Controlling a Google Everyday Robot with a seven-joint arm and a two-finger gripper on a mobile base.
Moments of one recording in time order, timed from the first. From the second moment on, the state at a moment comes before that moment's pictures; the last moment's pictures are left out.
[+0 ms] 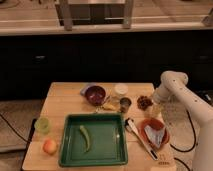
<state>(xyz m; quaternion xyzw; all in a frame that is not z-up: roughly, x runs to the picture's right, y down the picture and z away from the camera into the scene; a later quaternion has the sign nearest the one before) 0.311 0.130 0.891 -0.35 -0.08 0.08 0.93</state>
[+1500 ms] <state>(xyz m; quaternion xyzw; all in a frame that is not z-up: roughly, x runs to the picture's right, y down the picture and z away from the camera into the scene) 0.303 0.116 0.887 -0.32 -0.07 0.07 0.94</state>
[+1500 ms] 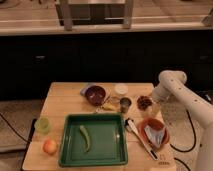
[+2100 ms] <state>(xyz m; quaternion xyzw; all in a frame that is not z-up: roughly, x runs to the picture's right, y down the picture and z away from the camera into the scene) 0.285 0.108 0.901 -0.32 -0.09 0.04 0.94</state>
